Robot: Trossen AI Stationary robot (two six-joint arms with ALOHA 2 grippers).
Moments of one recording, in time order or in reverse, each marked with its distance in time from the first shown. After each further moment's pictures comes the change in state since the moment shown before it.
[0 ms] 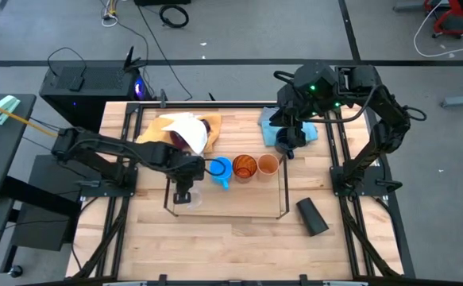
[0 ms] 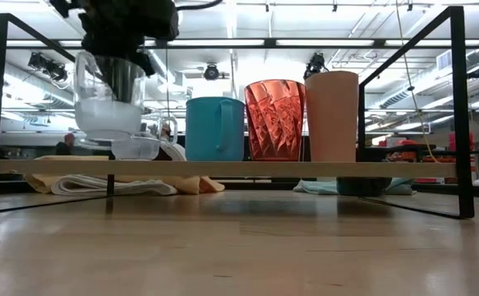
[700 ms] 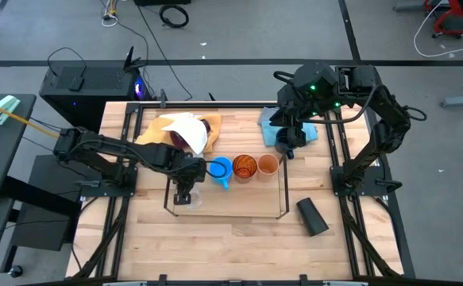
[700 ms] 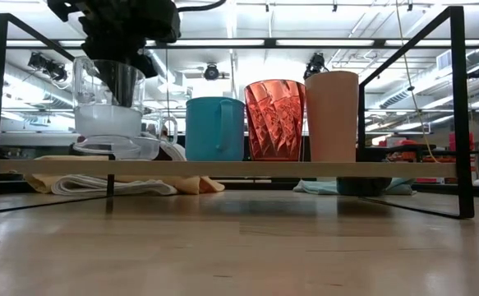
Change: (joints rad) left arm -0.010 0.019 0.000 0.013 -0.002 0.024; right arm 0.000 0.000 0.000 0.001 0.000 -0.019
